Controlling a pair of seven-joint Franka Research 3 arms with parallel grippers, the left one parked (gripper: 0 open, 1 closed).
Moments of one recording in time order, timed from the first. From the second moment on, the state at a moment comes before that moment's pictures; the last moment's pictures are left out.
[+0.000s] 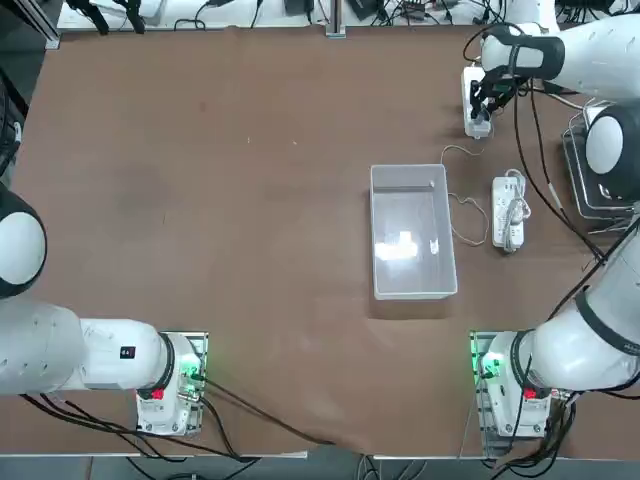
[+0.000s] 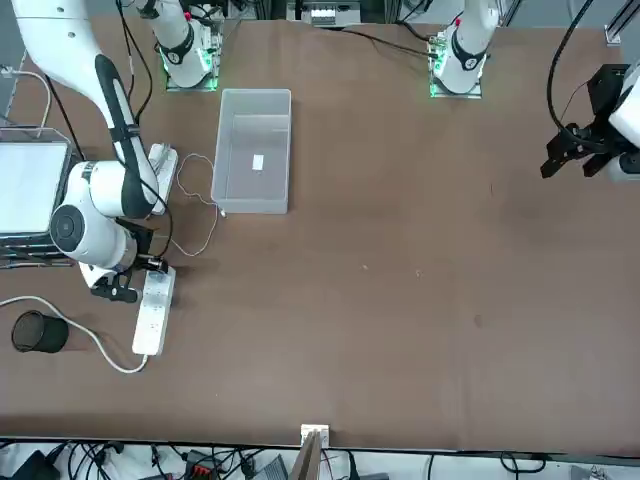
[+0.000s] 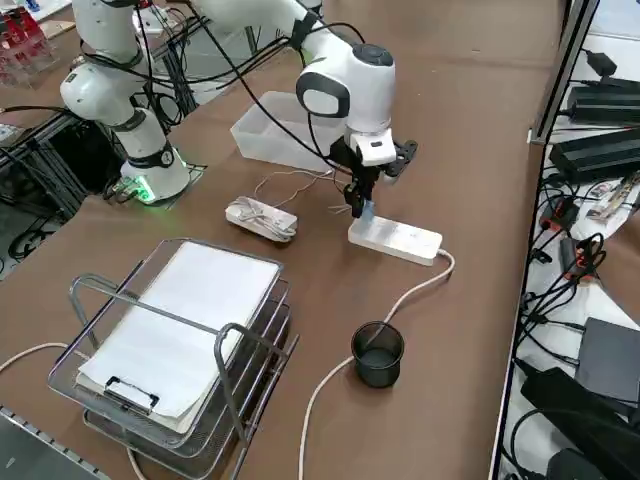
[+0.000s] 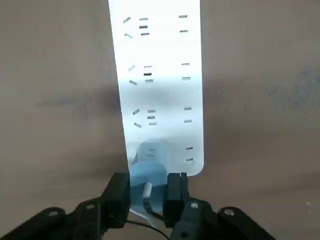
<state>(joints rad) 0.07 0.51 -0.04 -1.82 0.00 2.25 0.18</state>
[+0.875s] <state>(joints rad) 0.07 0.52 -0.04 -1.82 0.00 2.25 0.18</state>
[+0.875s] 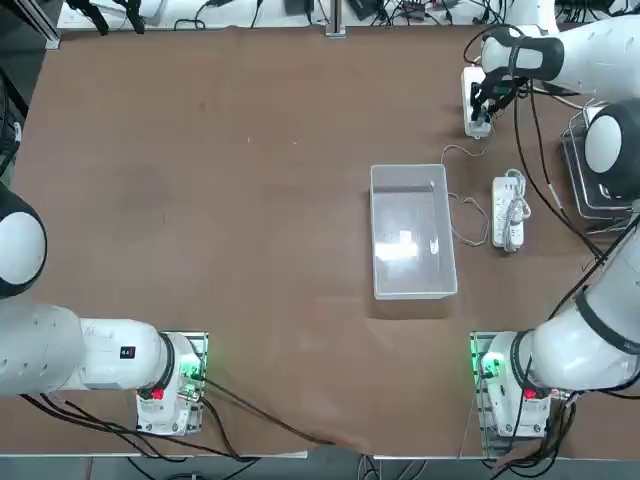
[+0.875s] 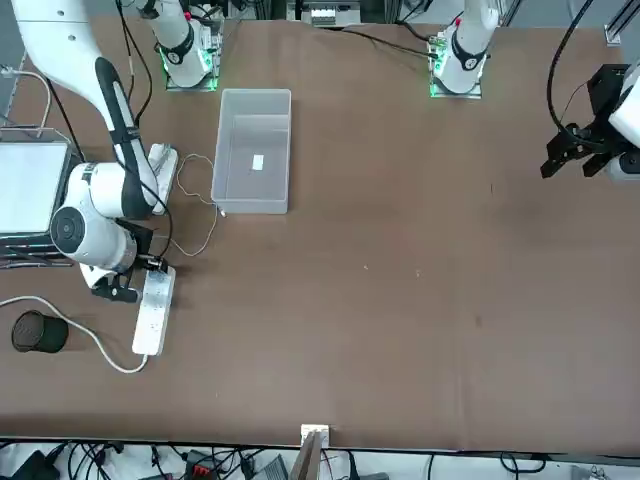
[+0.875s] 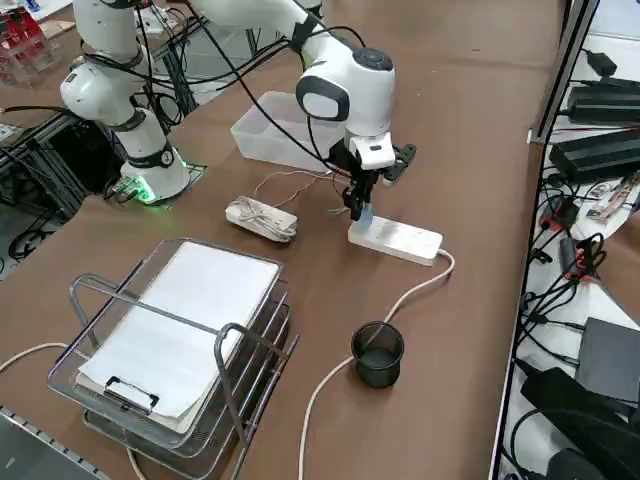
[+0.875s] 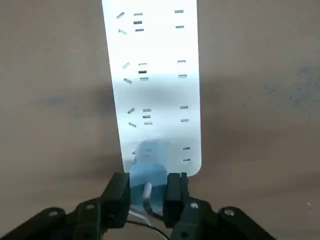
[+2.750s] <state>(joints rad) 0.07 0.52 -0.04 -1.83 0.00 2.28 0.18</state>
